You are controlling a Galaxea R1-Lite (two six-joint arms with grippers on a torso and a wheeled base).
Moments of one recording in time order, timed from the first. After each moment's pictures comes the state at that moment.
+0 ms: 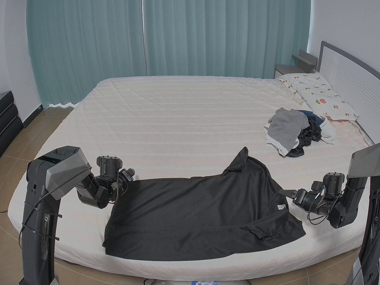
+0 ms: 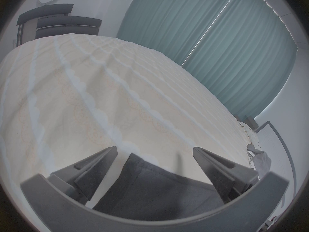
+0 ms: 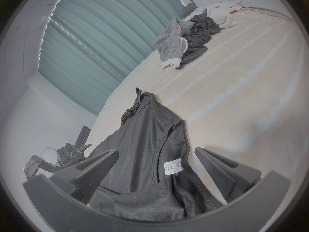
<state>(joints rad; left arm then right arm) -0.13 2.58 -1.22 -0.79 0.16 -0.77 -0.07 2.36 -0.48 -1.34 0.44 0.53</state>
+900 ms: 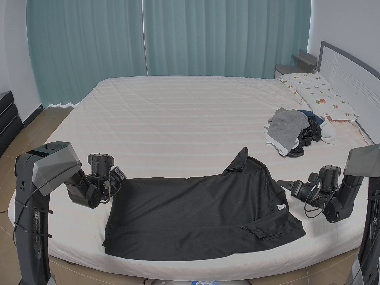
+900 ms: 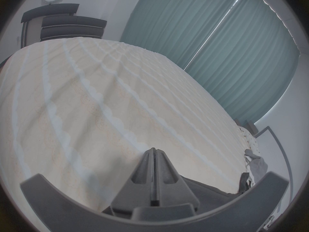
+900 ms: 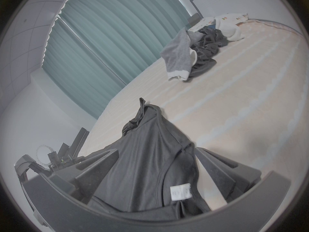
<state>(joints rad) -0.11 2.48 -1.09 -0.83 0.16 -0.79 -0.03 2.37 -0.57 -1.33 0.37 0.52</state>
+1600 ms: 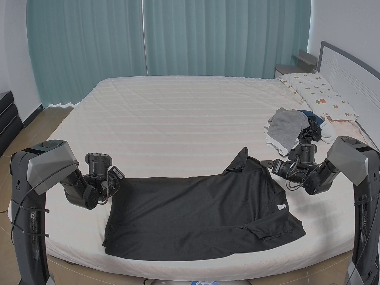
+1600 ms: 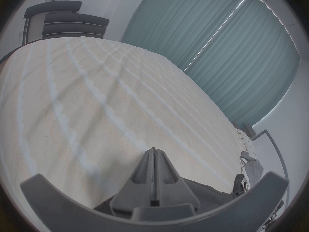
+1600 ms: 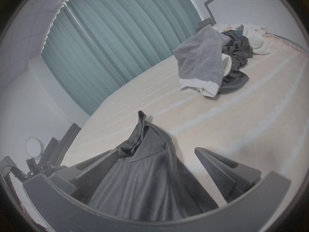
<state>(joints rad) -0.11 2.43 -1.02 -0.86 0.16 -0.82 0.06 2.50 -1.19 -0.87 0.24 0.45</state>
